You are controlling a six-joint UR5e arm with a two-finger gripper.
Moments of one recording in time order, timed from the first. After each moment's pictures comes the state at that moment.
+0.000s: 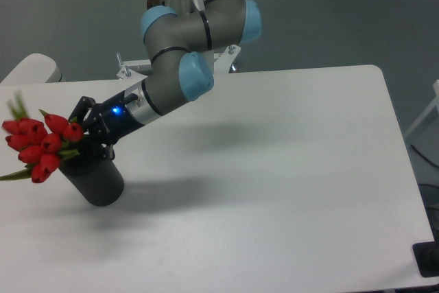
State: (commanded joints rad) arm 2.30 -1.80 -1.92 -1.01 0.46 1.35
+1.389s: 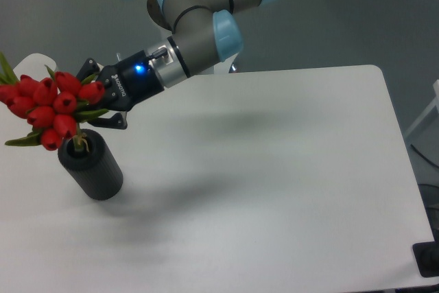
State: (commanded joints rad) arm 2.45 -1.67 -1.89 -1.01 0.15 1.18
